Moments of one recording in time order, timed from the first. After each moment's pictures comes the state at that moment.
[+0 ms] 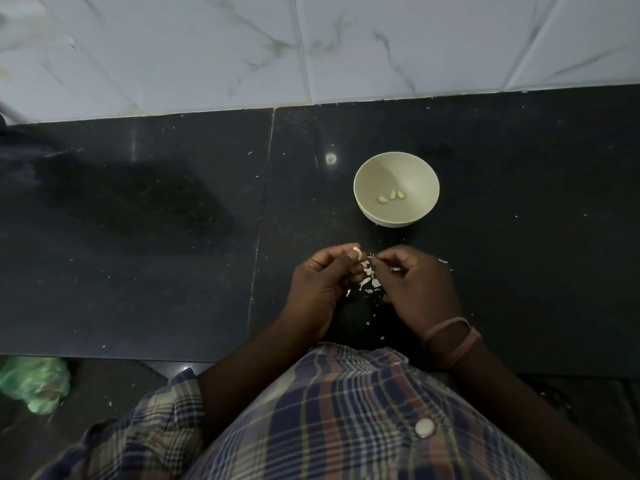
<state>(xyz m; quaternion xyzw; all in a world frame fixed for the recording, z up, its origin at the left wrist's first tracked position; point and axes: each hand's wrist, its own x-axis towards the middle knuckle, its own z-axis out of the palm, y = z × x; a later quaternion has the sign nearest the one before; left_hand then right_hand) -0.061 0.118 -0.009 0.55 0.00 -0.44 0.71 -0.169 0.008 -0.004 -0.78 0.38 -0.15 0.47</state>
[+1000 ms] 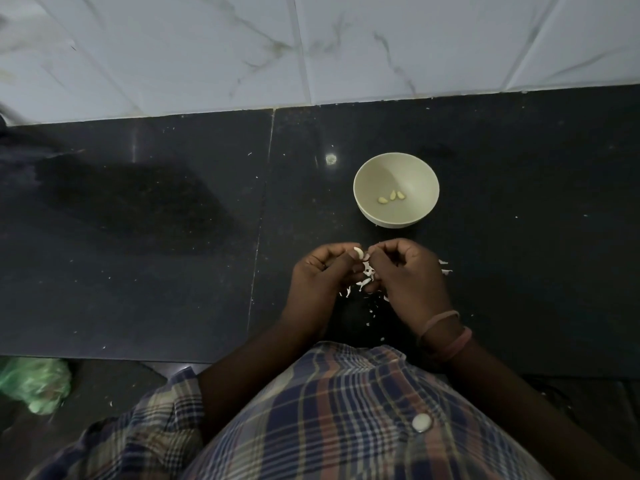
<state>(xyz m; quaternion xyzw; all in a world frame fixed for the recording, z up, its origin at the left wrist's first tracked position) -0.060 0.118 -0.003 0.61 -0.06 -0.40 0.68 -0.152 0.014 0.004 -0.63 0.42 -0.18 0.62</state>
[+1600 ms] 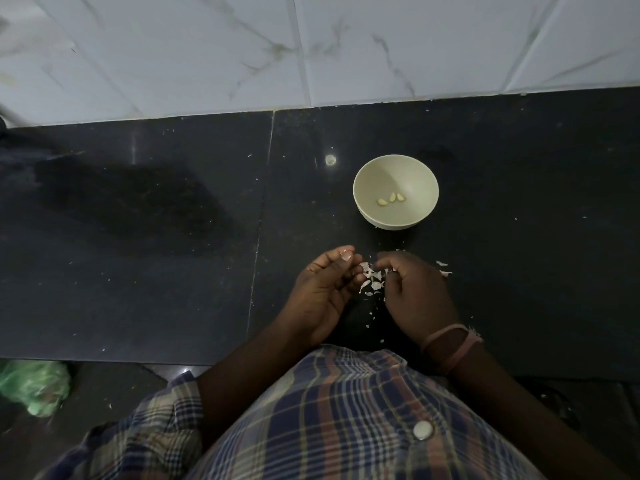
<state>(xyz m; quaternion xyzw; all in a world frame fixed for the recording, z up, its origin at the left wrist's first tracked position) -0.057 0.119 -0.006 0.44 0.07 -0.51 0.74 -0.171 0.010 -0.006 -0.85 0.32 -0.15 0.38</state>
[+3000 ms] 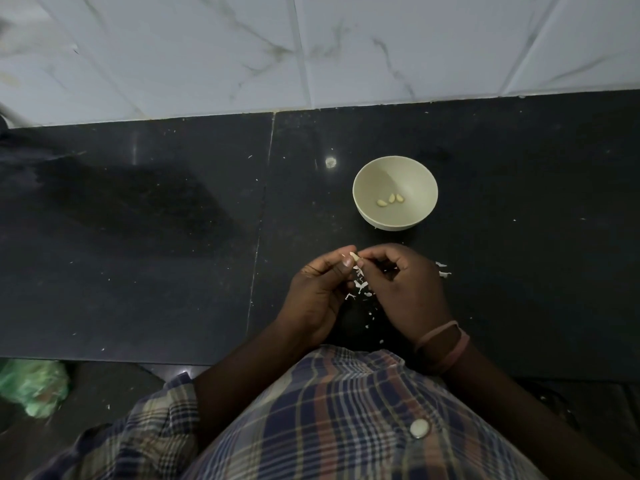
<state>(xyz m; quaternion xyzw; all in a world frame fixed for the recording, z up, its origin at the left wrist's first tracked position) -0.063 0.119 0.001 0.49 0.03 -0.48 0.73 -0.160 0.016 0.003 -0.78 0.33 -0.21 0.49</state>
